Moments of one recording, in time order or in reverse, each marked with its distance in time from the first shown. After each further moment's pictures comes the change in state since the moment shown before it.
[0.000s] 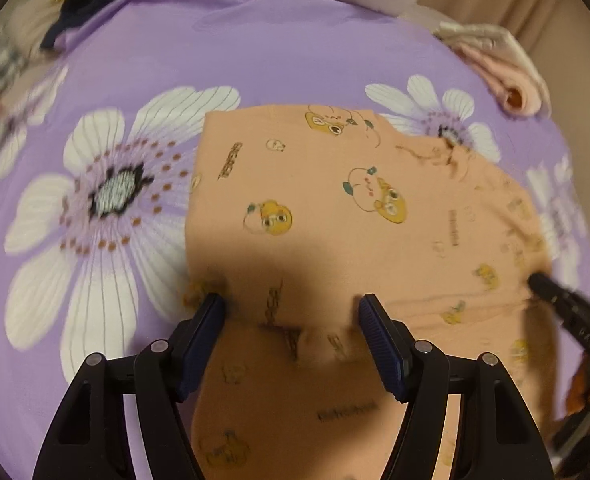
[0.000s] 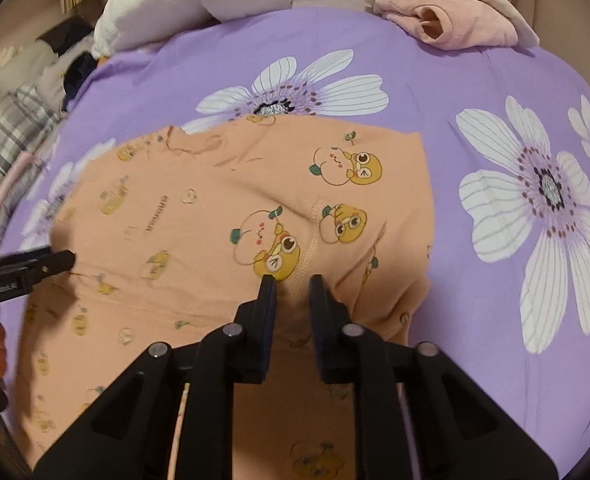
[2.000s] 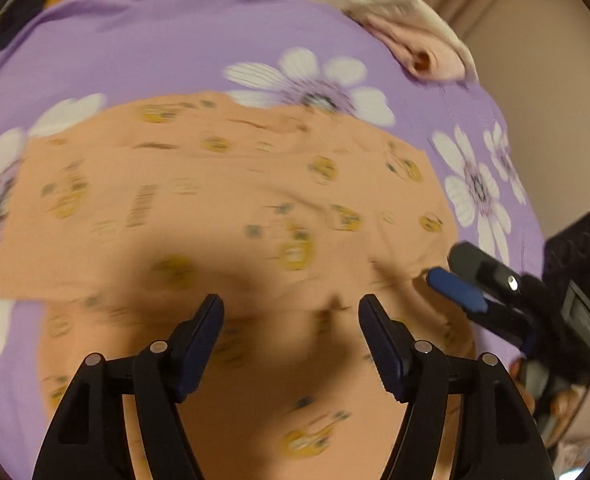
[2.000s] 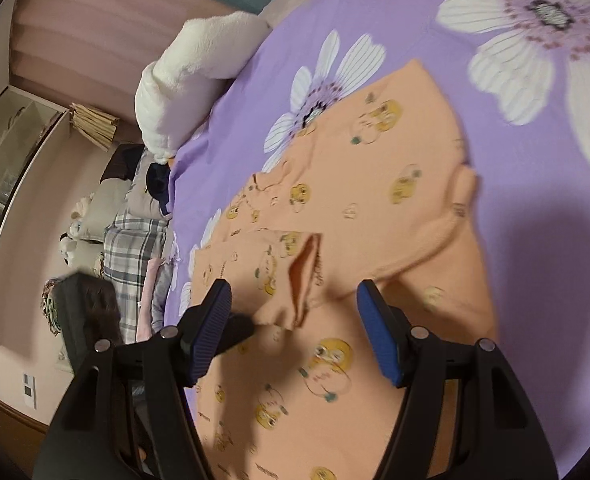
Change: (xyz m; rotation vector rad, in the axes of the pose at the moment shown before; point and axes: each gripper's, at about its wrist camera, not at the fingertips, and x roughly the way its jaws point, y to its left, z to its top) left arm -0.010 -0.091 -0.012 0.094 0.042 -0.149; right arm -0.024 -0.025 -0.039 0.491 -0.021 0.524
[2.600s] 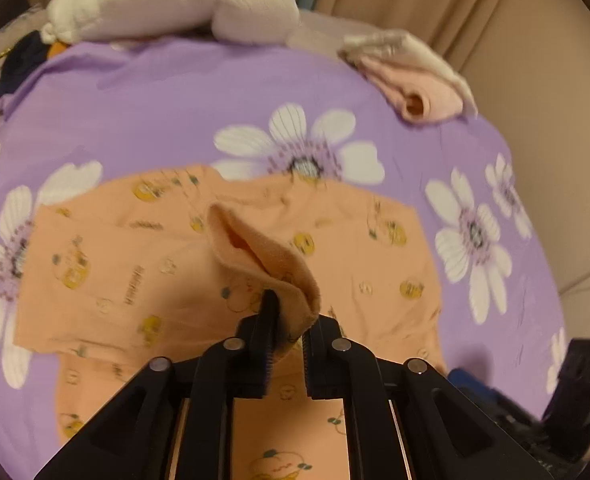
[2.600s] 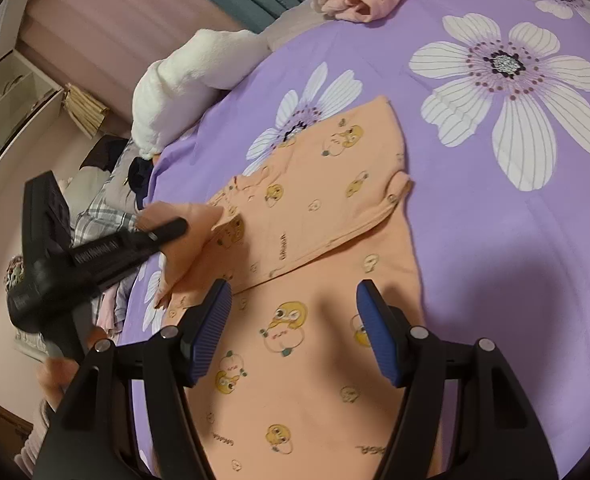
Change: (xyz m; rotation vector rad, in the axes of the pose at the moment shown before) left arm 0.004 -0.046 0.038 0.033 -0.094 0.070; right arm -0.048 0.000 -0.029 -0.117 -0.101 -0.147
